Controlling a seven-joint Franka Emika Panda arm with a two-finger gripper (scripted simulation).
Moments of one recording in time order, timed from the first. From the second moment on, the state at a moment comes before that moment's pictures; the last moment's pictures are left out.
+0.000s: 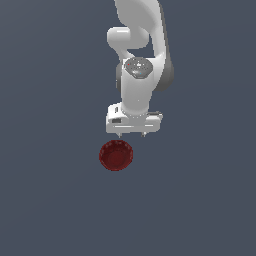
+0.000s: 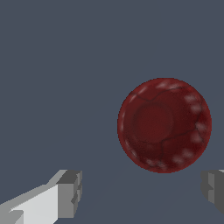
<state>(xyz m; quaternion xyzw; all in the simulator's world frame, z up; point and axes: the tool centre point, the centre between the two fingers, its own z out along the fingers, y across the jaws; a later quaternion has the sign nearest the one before) -0.008 0.016 0.171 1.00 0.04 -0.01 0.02</state>
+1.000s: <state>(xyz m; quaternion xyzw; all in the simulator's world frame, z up) 0.000 0.025 0.169 1.00 0.01 -0.02 0.02</state>
